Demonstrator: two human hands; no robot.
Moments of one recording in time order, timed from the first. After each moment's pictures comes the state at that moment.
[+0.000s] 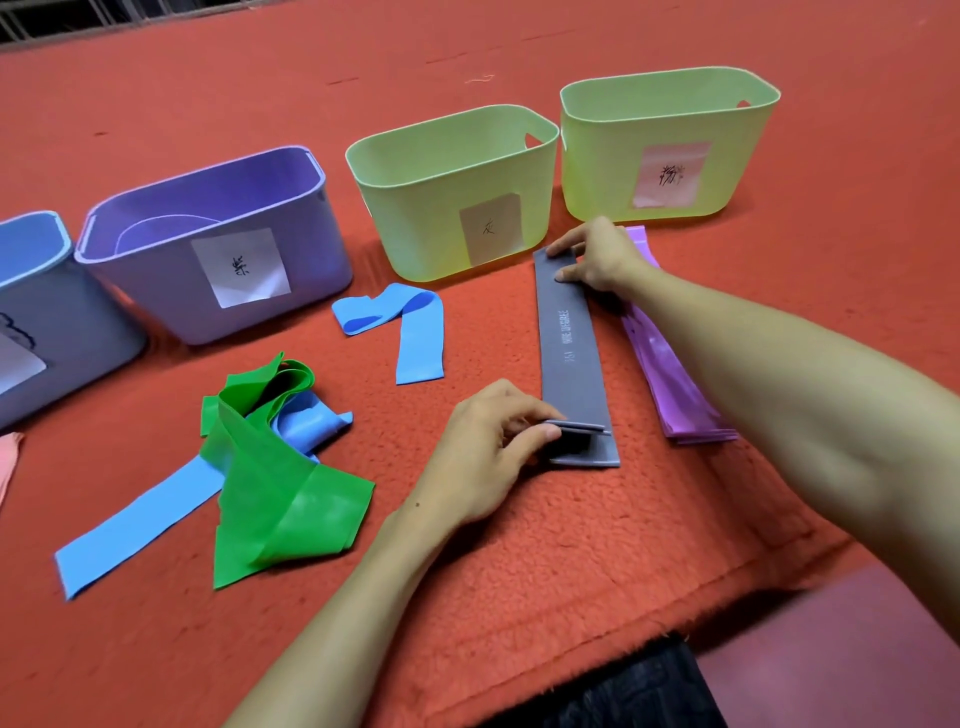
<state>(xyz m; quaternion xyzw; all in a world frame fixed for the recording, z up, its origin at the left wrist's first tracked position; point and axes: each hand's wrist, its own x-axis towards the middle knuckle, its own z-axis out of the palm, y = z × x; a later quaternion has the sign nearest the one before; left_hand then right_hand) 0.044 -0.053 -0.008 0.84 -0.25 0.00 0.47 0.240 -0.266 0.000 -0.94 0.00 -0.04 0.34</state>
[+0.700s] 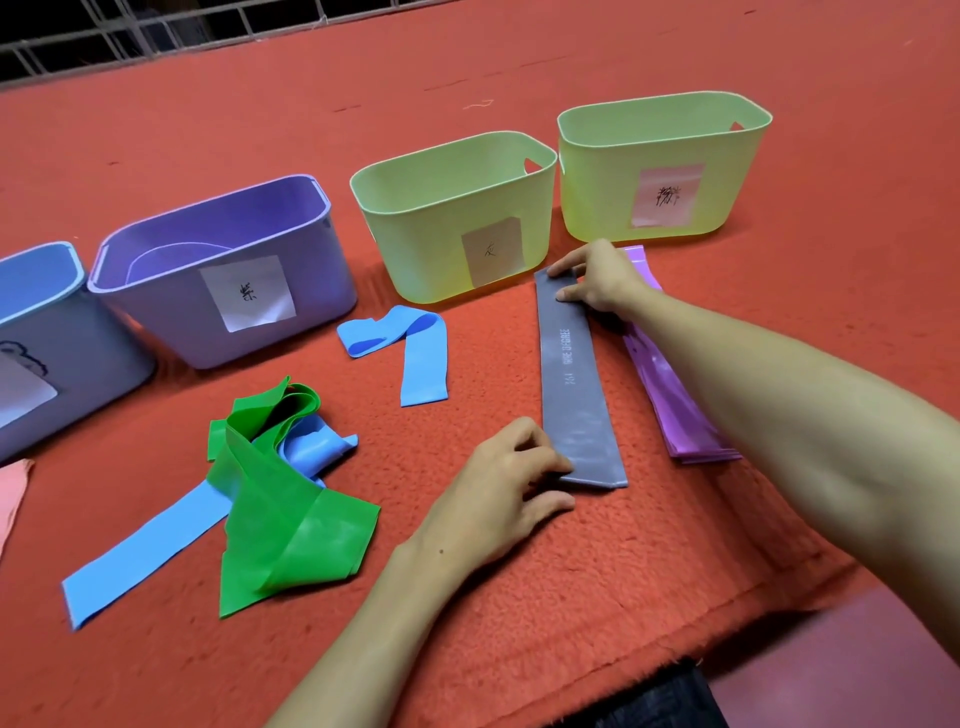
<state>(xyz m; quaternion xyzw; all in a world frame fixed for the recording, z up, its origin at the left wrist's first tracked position) 0.041 -0.050 -0.024 0.86 -0.37 0.03 0.35 0.247 -0.268 -0.007 -0.93 0.00 -0.04 0.36</state>
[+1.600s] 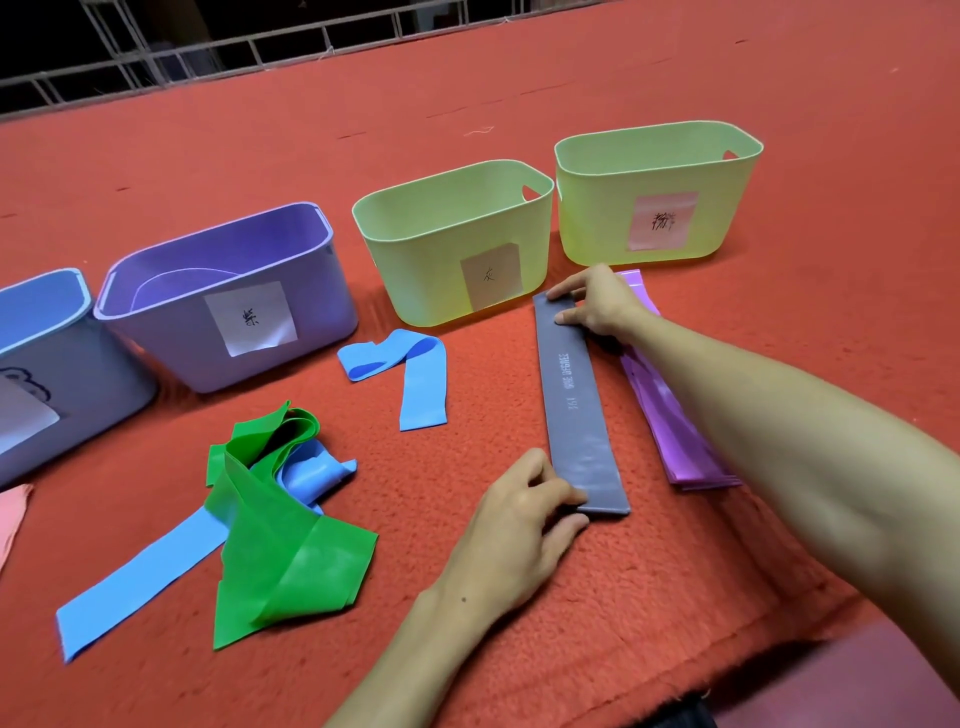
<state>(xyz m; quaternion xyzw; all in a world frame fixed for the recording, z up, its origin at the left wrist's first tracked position) 0.027 -0.066 -0.029 0.87 -0.33 0.07 0.37 0.248 -0.272 -0.008 -0.93 -0.01 -0.04 0.38</state>
